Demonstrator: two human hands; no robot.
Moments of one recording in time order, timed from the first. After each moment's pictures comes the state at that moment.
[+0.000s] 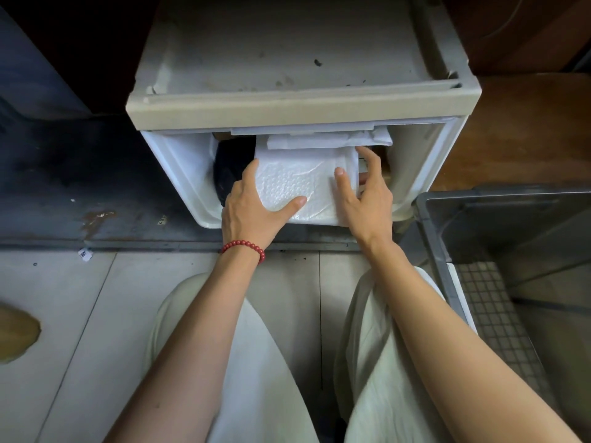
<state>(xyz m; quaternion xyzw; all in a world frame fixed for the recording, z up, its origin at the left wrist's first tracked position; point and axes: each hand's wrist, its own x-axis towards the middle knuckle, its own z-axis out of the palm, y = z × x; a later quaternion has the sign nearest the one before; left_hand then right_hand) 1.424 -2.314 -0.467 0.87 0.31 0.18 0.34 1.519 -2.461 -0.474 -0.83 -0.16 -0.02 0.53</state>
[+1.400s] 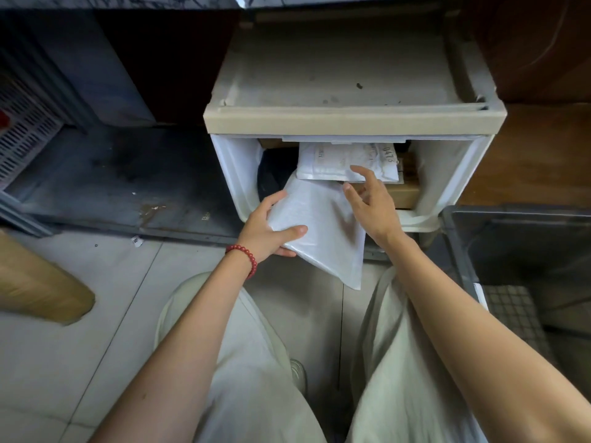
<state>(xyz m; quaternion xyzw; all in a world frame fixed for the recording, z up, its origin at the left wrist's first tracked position) 1.355 -2.304 -0.449 0.68 0.29 0.09 0.67 1.521 -2.444 -0.483 -0.82 -0.27 0.09 0.49</state>
